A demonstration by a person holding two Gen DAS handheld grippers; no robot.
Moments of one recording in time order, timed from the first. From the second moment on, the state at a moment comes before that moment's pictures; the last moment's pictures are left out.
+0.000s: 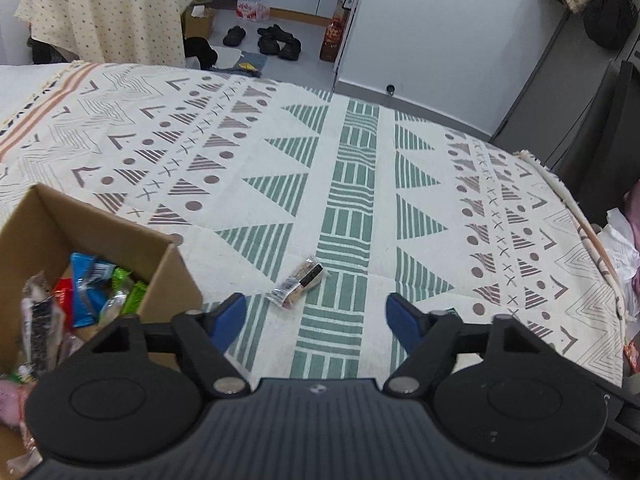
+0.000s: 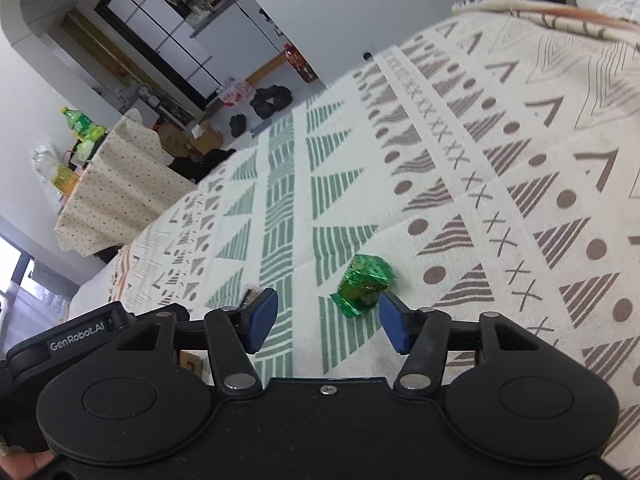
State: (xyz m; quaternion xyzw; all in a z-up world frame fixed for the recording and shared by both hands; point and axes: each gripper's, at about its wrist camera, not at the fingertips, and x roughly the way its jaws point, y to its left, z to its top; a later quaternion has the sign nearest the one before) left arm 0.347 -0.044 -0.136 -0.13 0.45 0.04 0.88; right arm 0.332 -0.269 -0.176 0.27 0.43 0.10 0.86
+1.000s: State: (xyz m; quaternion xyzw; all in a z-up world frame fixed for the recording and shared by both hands) left arm 0.408 -0.038 -0.214 -0.13 0.50 0.05 0.85; right arm 0.378 -0.263 -0.233 0.29 0.46 0.07 0.84
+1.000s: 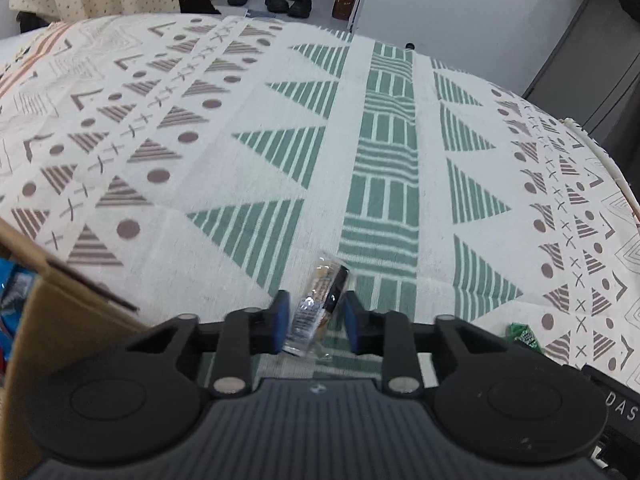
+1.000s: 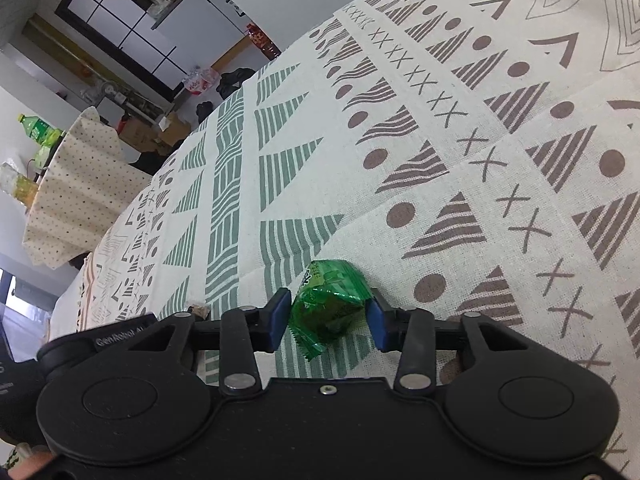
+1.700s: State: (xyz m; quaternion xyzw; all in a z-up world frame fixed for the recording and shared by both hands) left arm 0.348 -0.041 -0.151 -0.13 0.46 0.06 0.88; right arm 0.361 -0.246 -0.191 0.27 0.42 0.13 0.86
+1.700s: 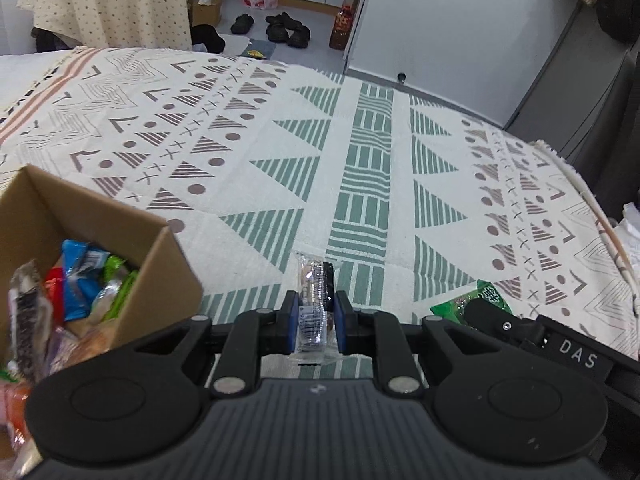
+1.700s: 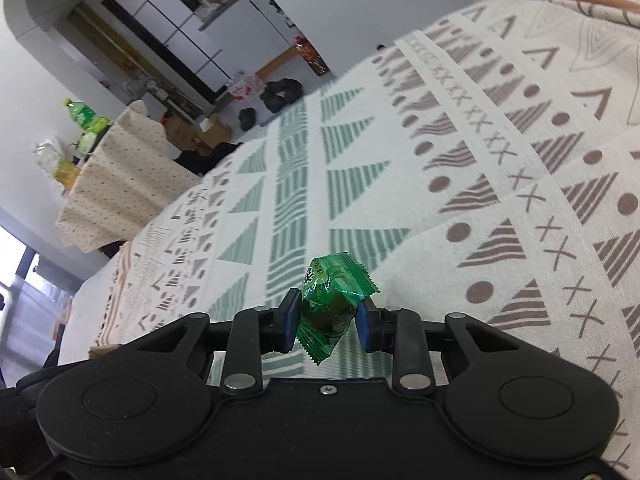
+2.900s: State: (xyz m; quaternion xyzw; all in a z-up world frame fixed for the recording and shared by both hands) left arm 0.256 0.030 -0.070 -0.14 0.40 0.15 0.89; right arm 0.289 -0.153 -0.114 0.17 0.33 0.27 0.89
